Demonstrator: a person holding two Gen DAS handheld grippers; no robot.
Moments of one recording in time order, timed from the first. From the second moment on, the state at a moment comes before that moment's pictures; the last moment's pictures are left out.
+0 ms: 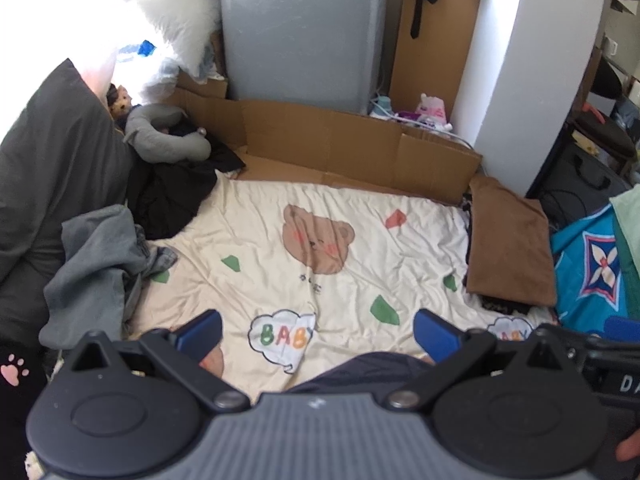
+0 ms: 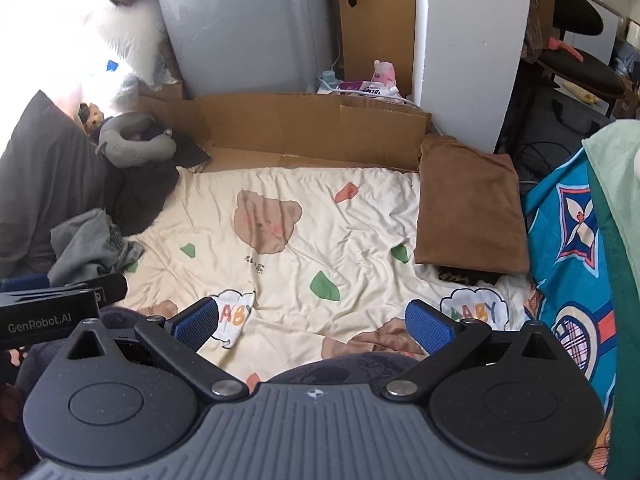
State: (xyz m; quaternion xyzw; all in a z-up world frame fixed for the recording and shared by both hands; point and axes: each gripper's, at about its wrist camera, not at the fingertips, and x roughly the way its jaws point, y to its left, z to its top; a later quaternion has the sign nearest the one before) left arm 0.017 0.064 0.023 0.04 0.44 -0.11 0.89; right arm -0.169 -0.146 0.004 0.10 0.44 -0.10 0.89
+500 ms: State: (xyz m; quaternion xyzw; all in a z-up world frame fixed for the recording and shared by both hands) left arm 0.031 0.065 0.009 0.05 0.45 -0.09 0.89; right arm -0.171 -0.155 -0.001 0.13 0.43 -0.10 0.89
